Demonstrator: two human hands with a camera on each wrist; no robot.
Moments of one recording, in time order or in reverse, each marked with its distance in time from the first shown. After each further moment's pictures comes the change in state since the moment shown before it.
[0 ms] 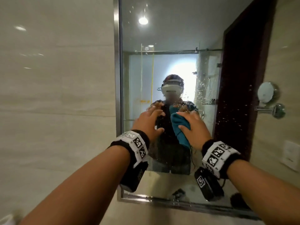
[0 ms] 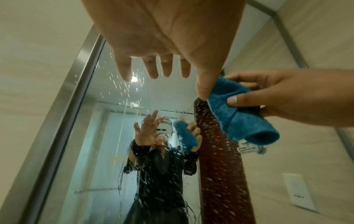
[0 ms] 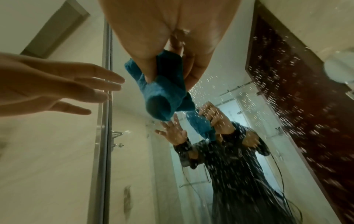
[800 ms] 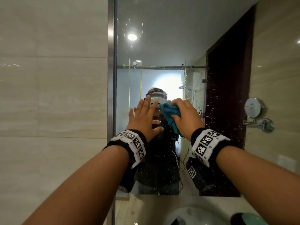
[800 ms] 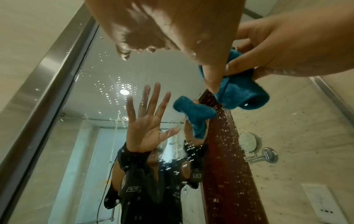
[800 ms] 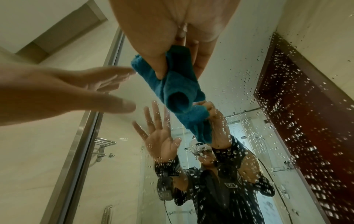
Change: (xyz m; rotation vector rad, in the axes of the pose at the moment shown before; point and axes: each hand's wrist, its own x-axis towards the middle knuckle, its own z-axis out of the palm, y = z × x) left_hand 0.086 -0.037 -0.015 0.177 0.076 0.112; right_hand 0.101 -0.037 0.004 -0.217 0.162 -0.068
